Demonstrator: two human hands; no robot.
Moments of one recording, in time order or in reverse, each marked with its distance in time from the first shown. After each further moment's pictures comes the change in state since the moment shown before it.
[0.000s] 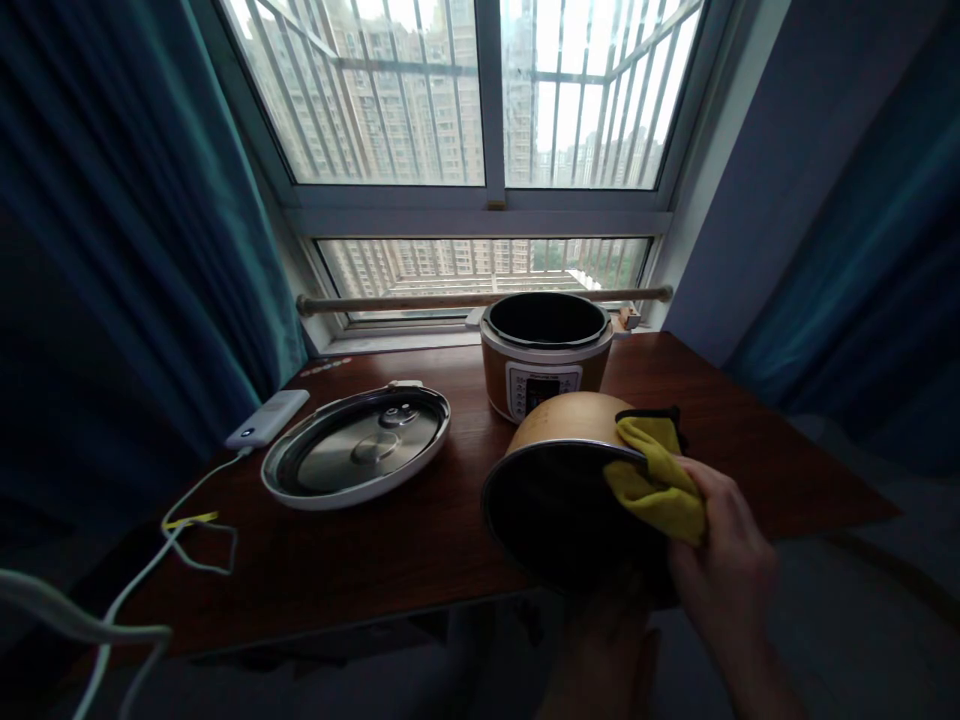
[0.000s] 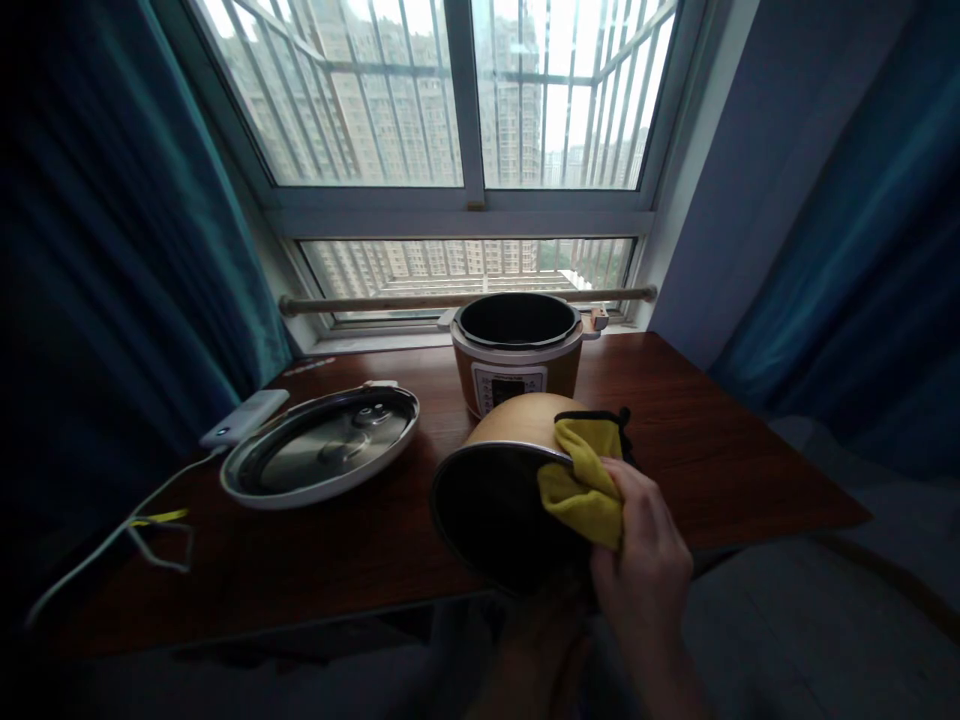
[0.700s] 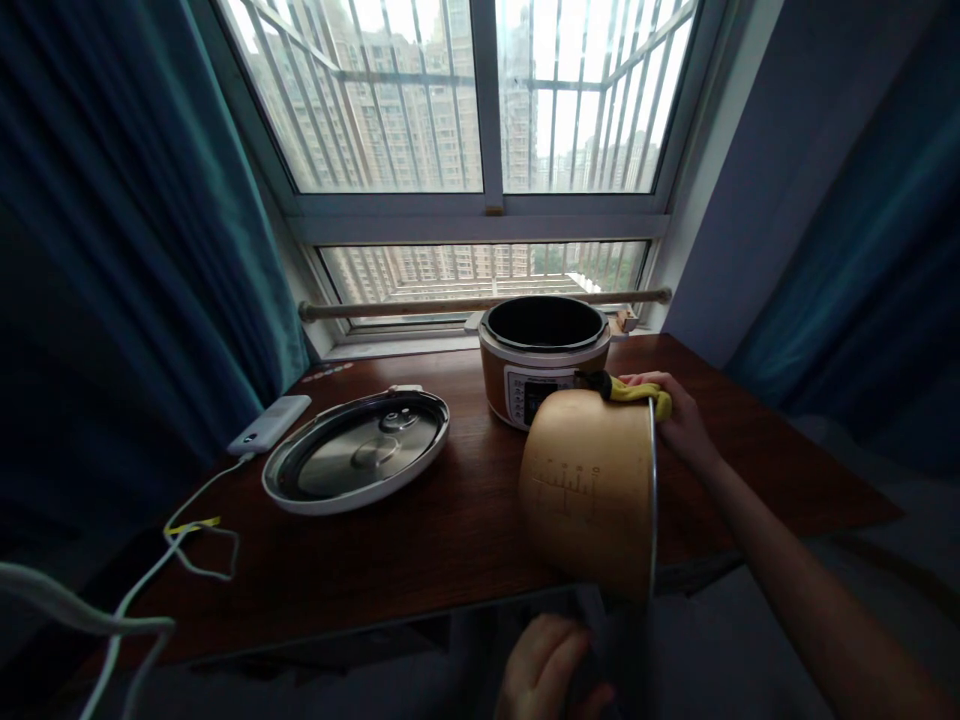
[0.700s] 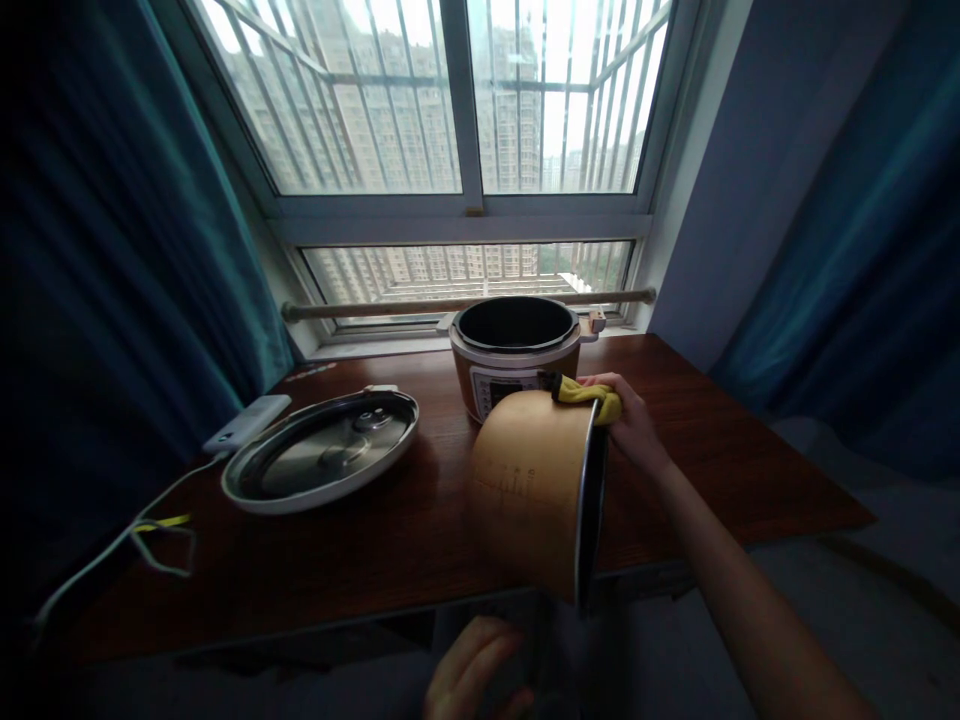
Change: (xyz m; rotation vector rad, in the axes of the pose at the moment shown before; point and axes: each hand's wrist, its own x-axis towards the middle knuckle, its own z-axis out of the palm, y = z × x) left_hand -0.036 -0.049 -0.010 -0.028 0.175 0.062; right_hand 0.092 0.094 0.079 0.818 -0.287 0.092
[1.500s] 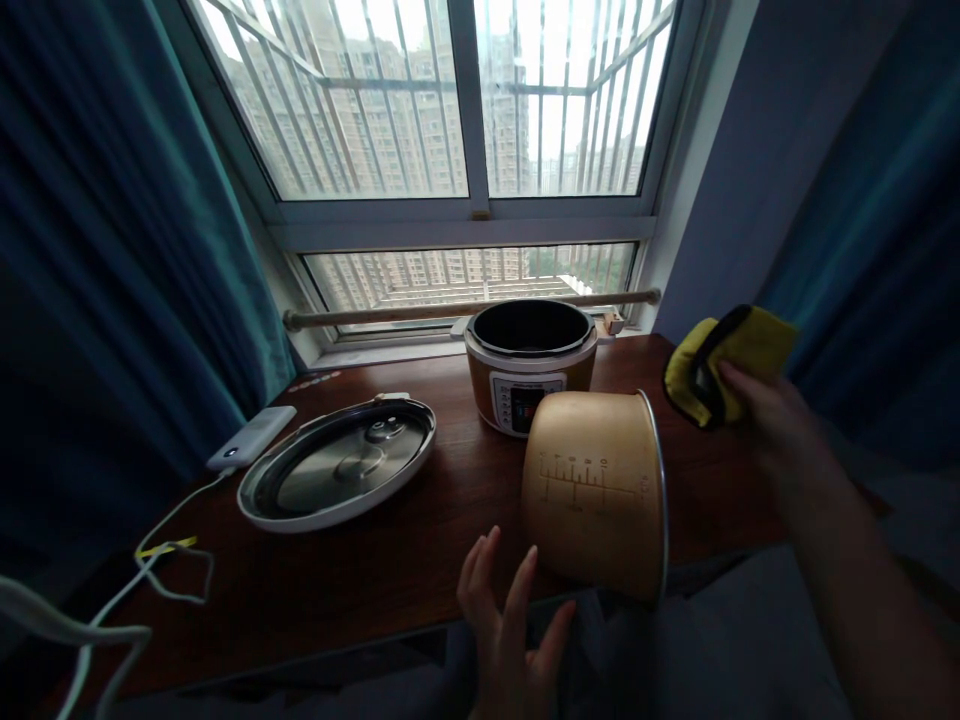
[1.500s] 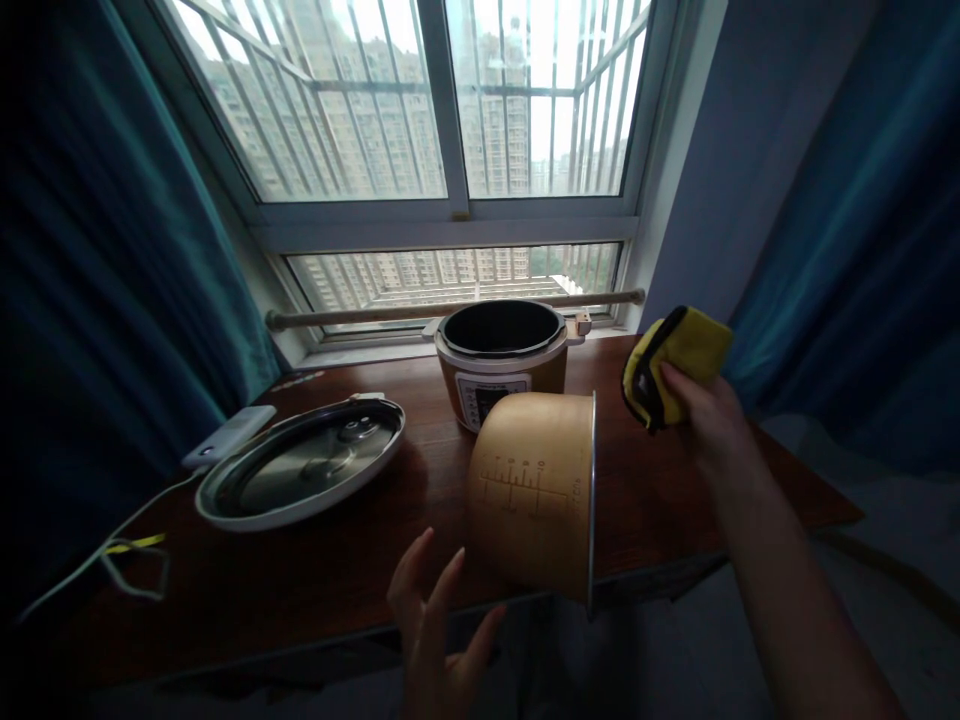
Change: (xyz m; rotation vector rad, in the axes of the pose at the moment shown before) left_hand 0.024 -0.007 0.008 0.421 0.163 -0.288; right_hand 0.007 -0.046 -0.065 0.311 0.539 0.455
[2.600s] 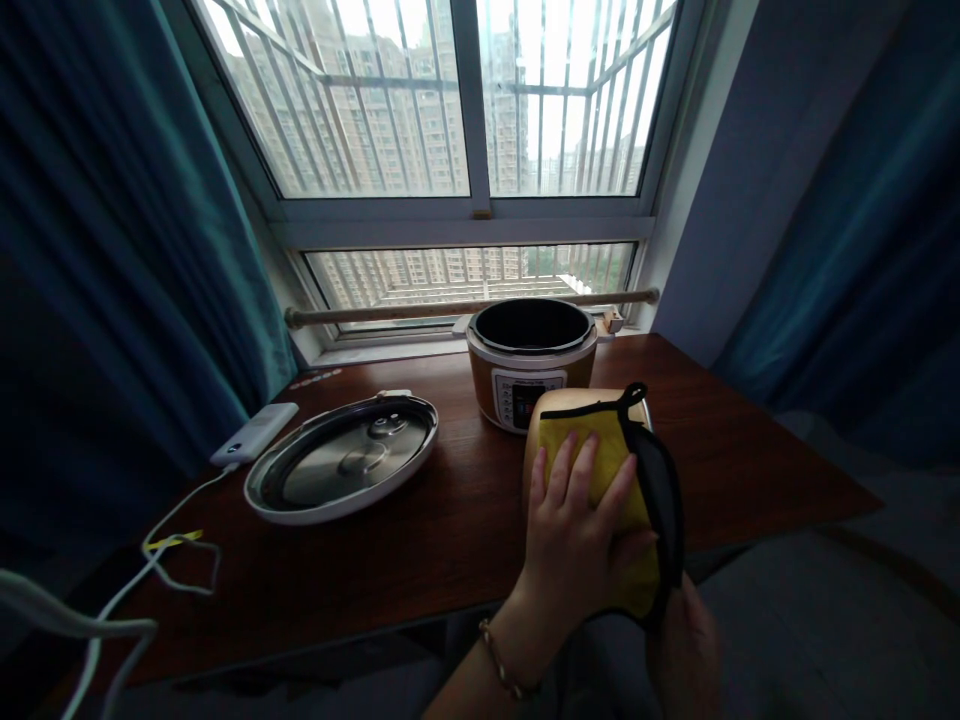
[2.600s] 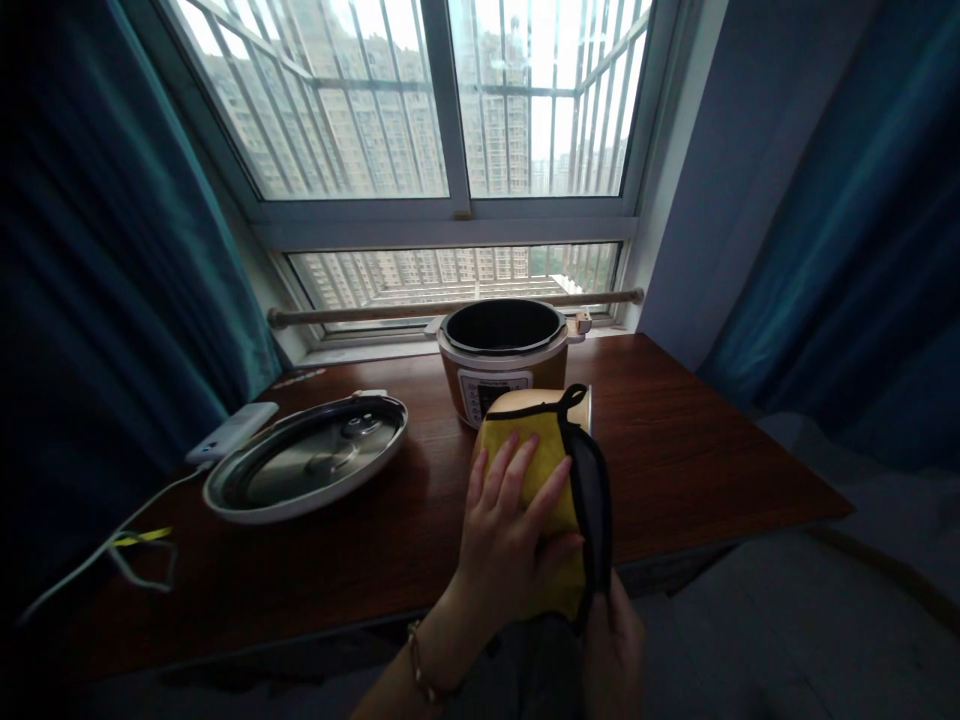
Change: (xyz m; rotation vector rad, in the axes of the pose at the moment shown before) left_hand 0.094 0.044 0.022 0.043 -0.190 0.400; right_hand -0.221 0.124 -0.003 -0.203 0.011 0.040
